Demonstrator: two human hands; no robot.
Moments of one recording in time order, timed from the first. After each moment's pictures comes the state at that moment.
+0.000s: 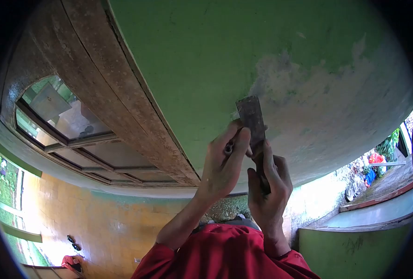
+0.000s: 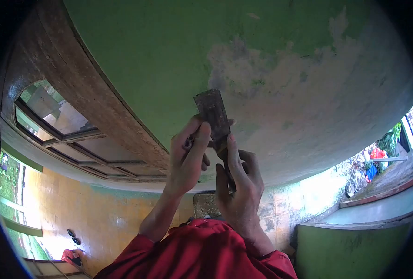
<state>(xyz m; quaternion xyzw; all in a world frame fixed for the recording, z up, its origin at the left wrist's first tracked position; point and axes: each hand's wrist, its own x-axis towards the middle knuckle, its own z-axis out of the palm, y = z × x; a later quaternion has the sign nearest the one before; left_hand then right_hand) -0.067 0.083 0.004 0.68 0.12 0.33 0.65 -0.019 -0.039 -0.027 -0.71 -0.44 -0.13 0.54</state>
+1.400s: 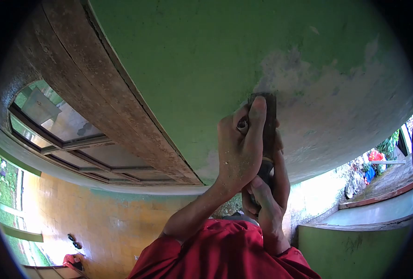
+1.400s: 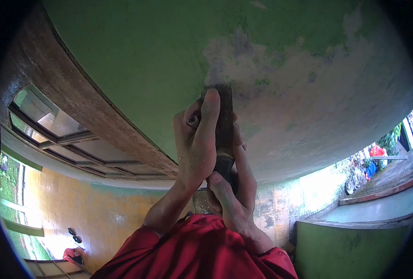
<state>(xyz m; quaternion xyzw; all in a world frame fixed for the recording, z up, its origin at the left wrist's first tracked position) -0.017 0.082 0.014 0.58 0.11 0.41 0.70 -0.021 -0.036 -0.007 -0.49 -0.28 0.28 0.78</state>
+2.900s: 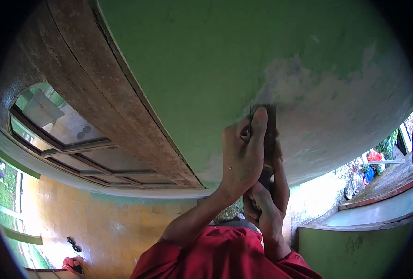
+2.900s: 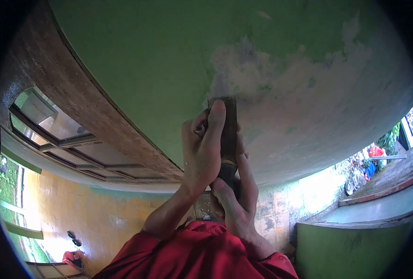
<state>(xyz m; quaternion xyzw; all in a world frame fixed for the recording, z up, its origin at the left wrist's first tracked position) -0.022 0.079 0.018 0.55 0.10 0.37 0.74 -0.027 -0.039 -0.007 -0.51 -0.26 0.28 0.77</state>
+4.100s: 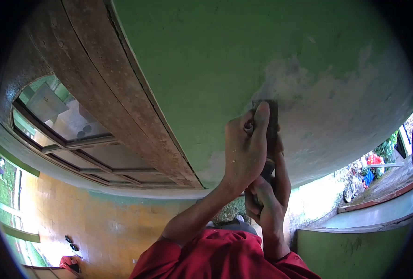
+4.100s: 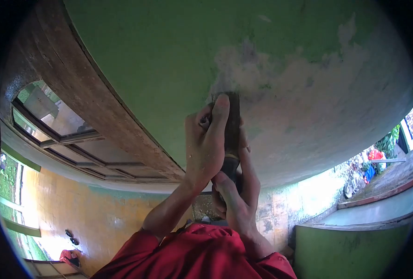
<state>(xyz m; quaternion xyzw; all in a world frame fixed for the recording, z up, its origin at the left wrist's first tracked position) -0.018 0.079 0.026 0.57 0.12 0.39 0.71 -0.026 -0.035 0.005 -0.51 -0.25 0.28 0.77</state>
